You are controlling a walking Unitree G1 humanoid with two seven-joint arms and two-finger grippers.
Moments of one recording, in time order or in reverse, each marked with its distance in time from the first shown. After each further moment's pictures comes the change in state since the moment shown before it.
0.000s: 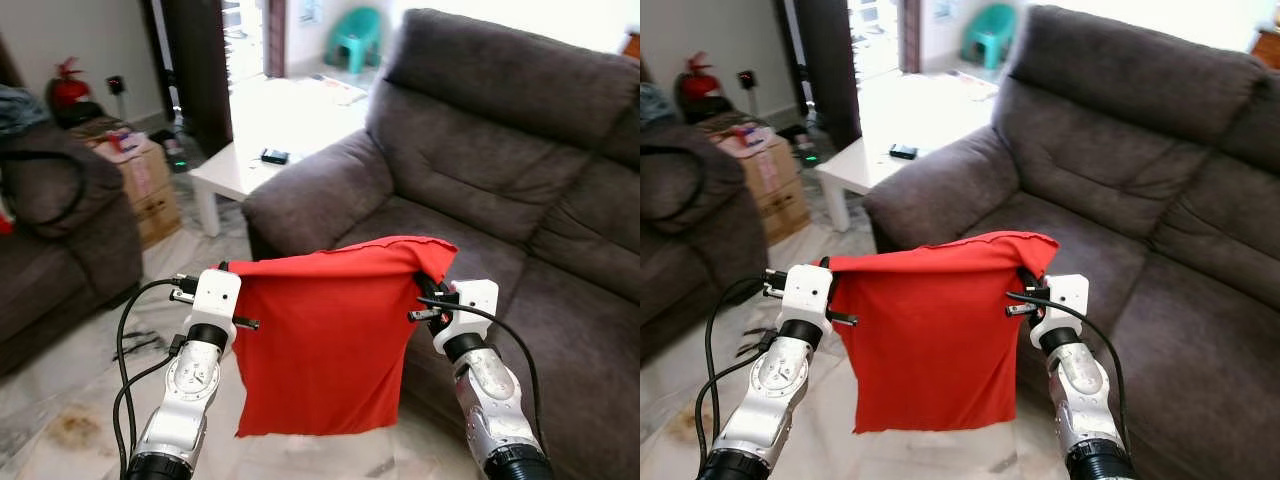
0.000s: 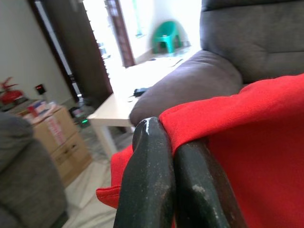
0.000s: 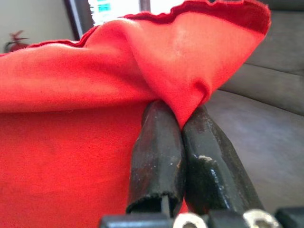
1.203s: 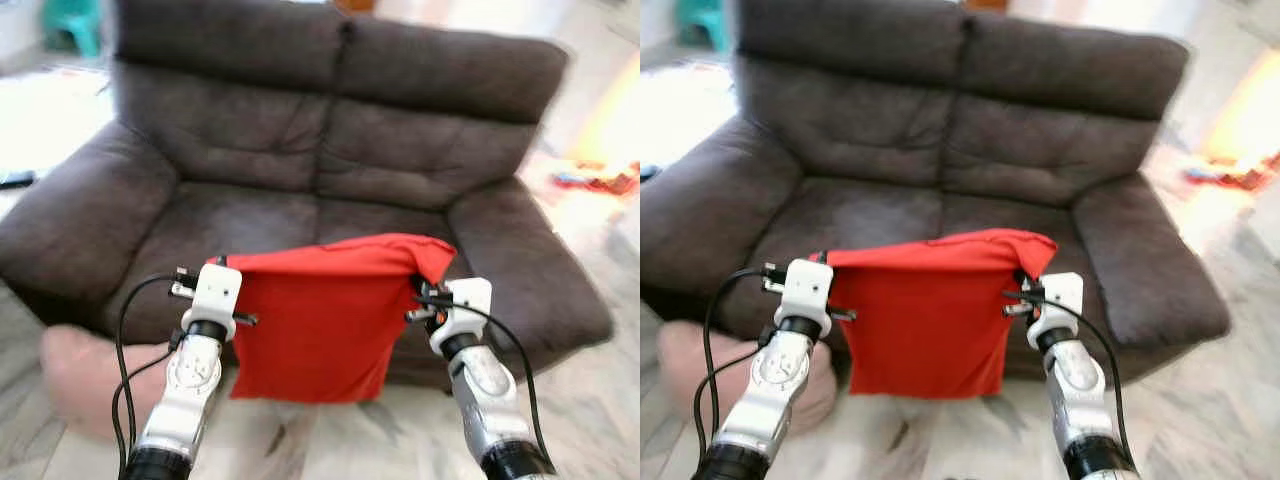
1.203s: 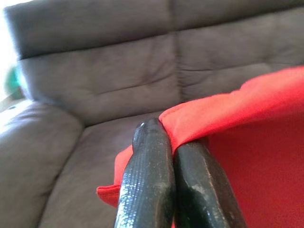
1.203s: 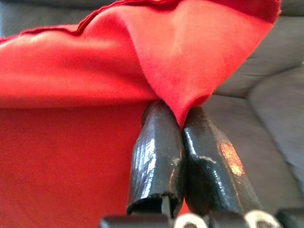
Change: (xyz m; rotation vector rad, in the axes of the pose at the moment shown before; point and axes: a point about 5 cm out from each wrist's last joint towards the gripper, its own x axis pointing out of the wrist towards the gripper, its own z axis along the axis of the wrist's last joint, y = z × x) left arm 0.001 0.007 0.000 0.051 -0.002 0.029; right arm 0.006 0.007 0.000 -0.002 0.010 0.011
